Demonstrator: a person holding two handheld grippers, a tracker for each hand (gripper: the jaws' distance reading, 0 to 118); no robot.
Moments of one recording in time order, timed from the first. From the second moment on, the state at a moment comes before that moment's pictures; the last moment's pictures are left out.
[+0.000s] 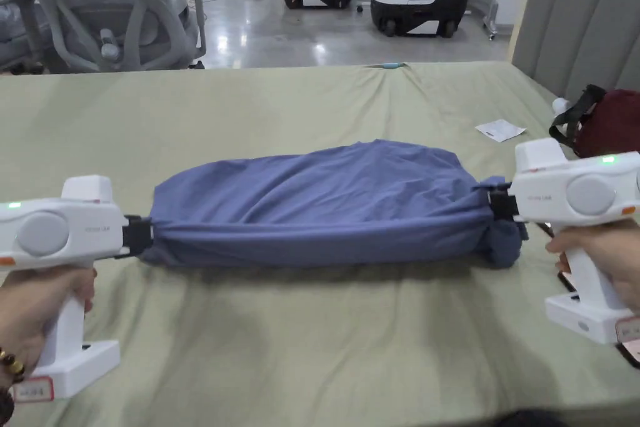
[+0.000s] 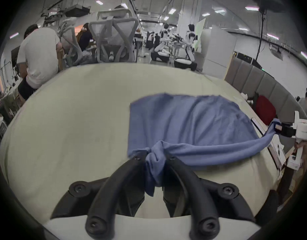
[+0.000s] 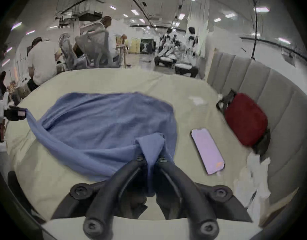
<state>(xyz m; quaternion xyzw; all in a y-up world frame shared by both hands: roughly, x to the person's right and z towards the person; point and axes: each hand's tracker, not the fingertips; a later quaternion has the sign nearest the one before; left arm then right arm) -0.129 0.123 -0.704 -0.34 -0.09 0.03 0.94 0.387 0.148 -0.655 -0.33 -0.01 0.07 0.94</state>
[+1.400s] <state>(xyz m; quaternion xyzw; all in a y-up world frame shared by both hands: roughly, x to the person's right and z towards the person) -0.131 0.047 -0.768 -0.40 -0.03 0.04 0.92 0.390 0.062 -0.648 -0.39 -0.04 0.00 0.92</state>
